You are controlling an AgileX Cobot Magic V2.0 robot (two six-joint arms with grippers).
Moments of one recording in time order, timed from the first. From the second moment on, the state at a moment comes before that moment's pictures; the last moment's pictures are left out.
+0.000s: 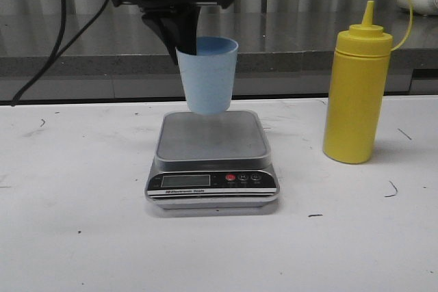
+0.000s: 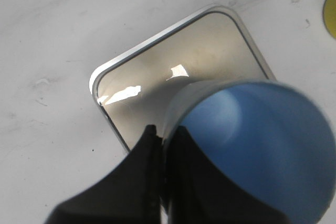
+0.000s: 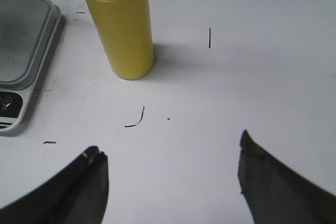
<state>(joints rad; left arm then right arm) -0.52 2.14 -2.06 -0.05 1.20 -0.01 0.04 0.76 -0.58 0.10 0.54 -0.07</state>
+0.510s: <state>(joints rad) -0.52 2.20 -2.07 -0.03 1.20 -0.01 0.04 0.76 -0.58 0.10 0.54 -0.07</state>
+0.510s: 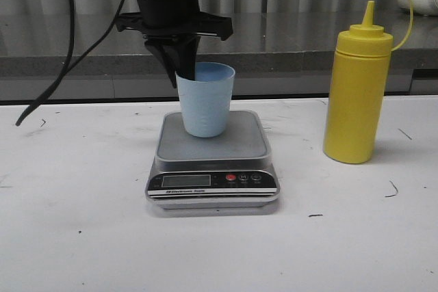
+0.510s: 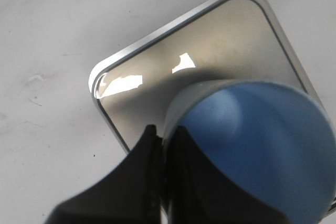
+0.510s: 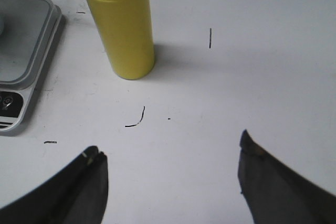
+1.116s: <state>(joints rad) -0.52 2.19 -2.07 -0.03 1.20 -0.01 0.04 0.76 -0.58 0.10 0.54 -0.07</state>
